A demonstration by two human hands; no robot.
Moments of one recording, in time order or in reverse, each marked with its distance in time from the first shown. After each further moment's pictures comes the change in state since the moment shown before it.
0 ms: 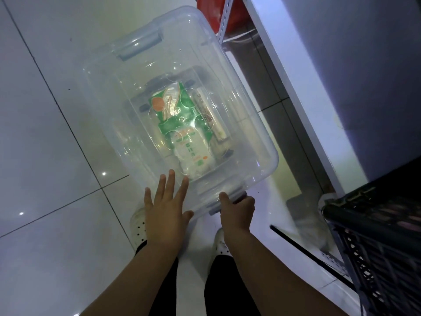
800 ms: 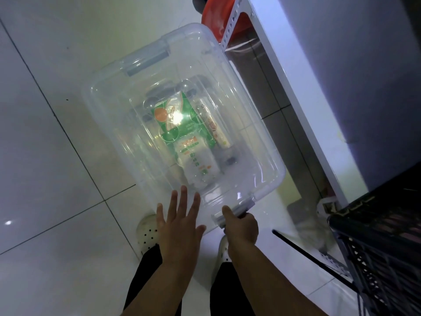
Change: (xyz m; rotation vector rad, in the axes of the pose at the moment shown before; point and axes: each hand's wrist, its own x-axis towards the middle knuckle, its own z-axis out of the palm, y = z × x) left_hand 0.005 -0.012 -0.004 0.035 -0.071 0.051; right_hand -0.023 -0.016 0.020 -0.133 0.030 0.217
